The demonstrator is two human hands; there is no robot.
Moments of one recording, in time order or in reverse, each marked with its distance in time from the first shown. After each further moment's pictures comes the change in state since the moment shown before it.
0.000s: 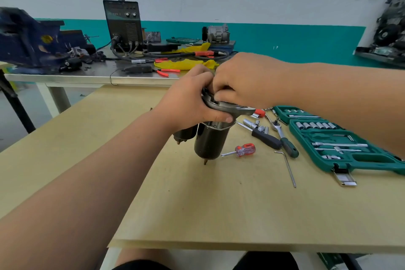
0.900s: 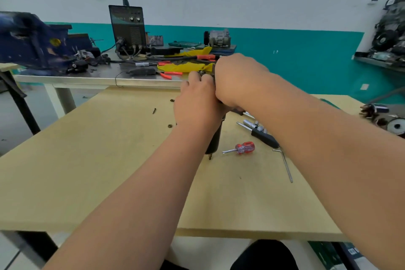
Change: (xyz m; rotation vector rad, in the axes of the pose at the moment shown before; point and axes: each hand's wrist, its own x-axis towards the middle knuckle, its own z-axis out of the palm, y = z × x) left_hand -0.002 0.029 0.031 0.369 0.293 -0.386; right_hand 0.014 -0.045 -0.022 0.240 -0.027 0.654
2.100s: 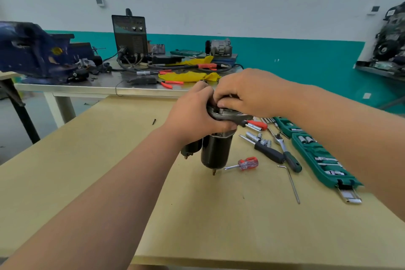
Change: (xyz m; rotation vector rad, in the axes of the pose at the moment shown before) left_hand 0.027 -0.035 0.001 -0.342 -0.199 0.318; right_hand 0.035 0.062 0.020 0.054 0.069 -0.677
